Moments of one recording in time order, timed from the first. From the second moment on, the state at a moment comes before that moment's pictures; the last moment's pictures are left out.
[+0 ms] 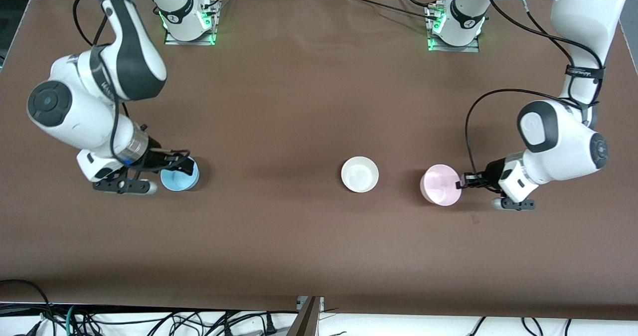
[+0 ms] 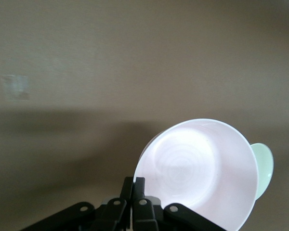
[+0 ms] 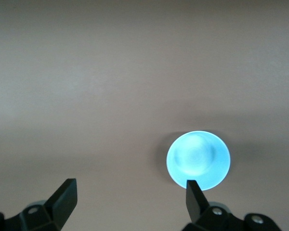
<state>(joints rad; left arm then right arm) 0.07 0.49 -0.15 -1.78 -0.47 2.23 0.14 0.08 0.39 0.14 -1.57 0.03 2.01 0.30</state>
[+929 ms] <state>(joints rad) -0.13 0.52 -0.26 -1.78 -0.30 2.36 -0.25 -0.04 0.52 0.13 -1.77 0.03 2.28 0.29</state>
